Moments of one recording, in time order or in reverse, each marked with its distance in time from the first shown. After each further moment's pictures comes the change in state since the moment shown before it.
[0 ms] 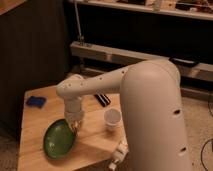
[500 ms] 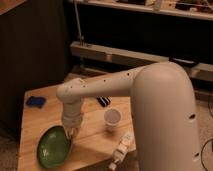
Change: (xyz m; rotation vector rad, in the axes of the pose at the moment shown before) arm 0.034 0.033 0.004 -0.134 0.037 -0.100
